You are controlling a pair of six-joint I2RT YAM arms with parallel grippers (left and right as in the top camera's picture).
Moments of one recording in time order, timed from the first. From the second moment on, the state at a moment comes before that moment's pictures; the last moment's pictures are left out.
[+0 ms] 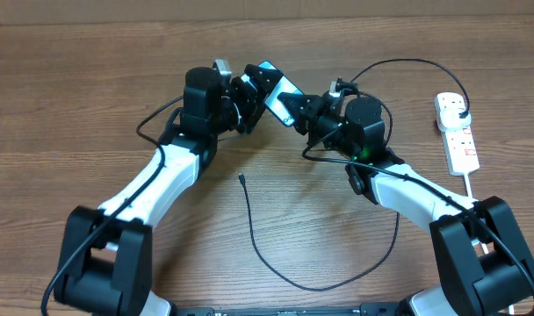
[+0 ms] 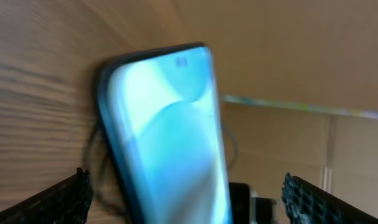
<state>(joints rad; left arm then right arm) -0.31 1.72 1.05 0.28 0.51 -1.32 0.39 1.69 0.82 0.68 -0.46 1.53</state>
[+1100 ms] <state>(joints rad) -0.31 1.77 1.03 0.52 0.61 -1.47 0.38 1.71 0.84 0.71 -0.44 1.59</state>
